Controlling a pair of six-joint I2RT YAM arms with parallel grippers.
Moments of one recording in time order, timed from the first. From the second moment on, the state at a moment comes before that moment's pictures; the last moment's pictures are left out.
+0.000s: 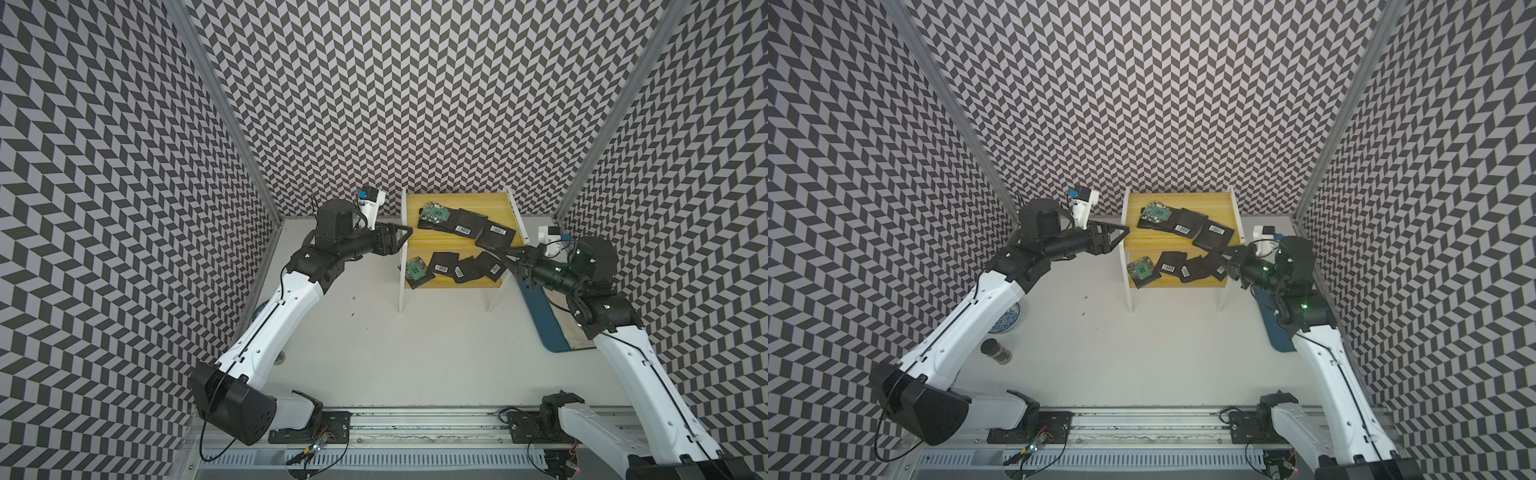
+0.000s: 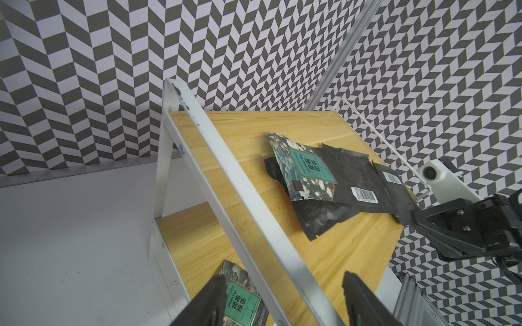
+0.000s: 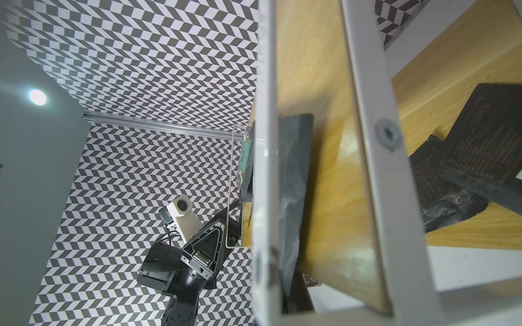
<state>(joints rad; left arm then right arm) -0.41 1.36 1.41 -0.37 0.48 -0.33 0.10 0.98 1.02 -0.32 -0.69 1.16</state>
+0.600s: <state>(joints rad) -0.41 1.35 1.40 -0.38 0.48 -0.33 0.10 0.92 1.07 -0.41 -0.68 1.09</state>
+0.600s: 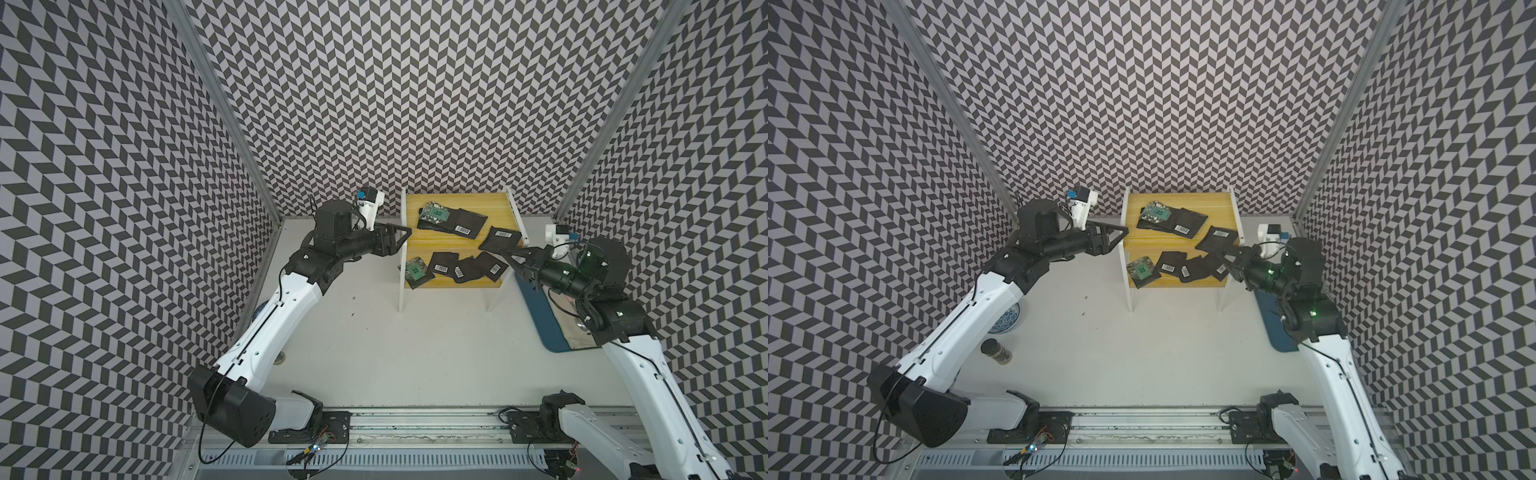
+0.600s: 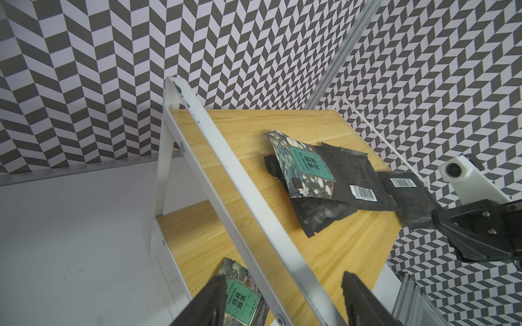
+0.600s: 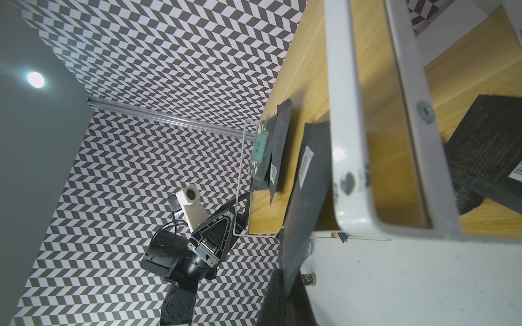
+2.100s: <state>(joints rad) -0.41 1.28 1.32 -0.35 0.45 -0.35 0.10 0.87 0.39 -0.57 -0.76 0.54</state>
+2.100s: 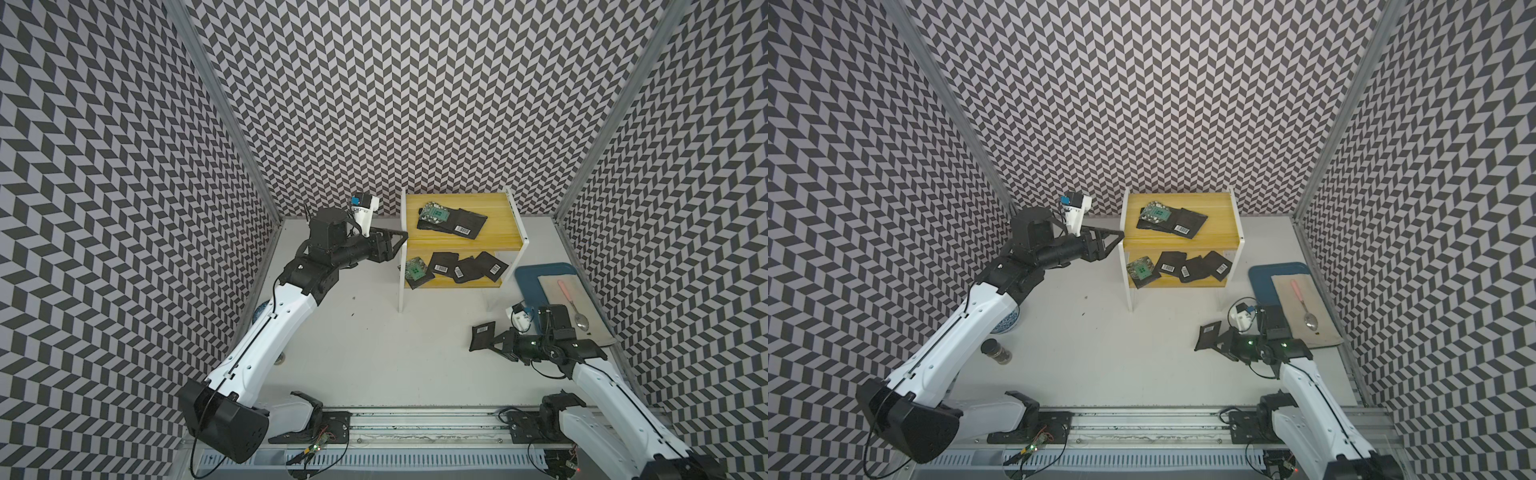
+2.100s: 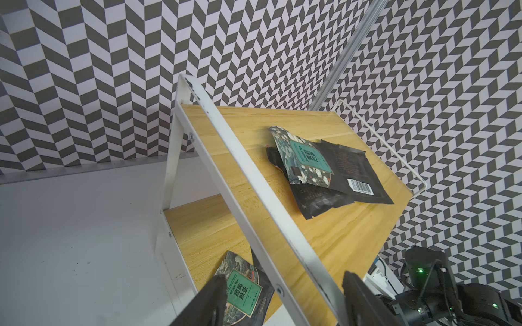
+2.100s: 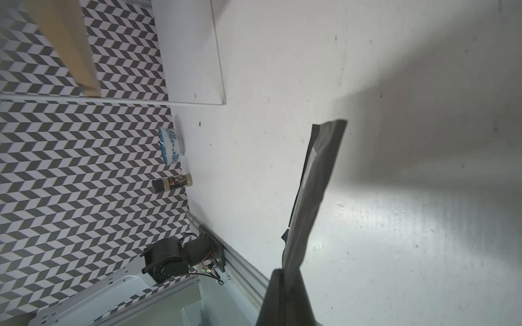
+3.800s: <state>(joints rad) -0.41 1.22 1.31 -0.37 0.37 -0.32 0.10 0.92 0.52 -0.56 -0.49 0.54</state>
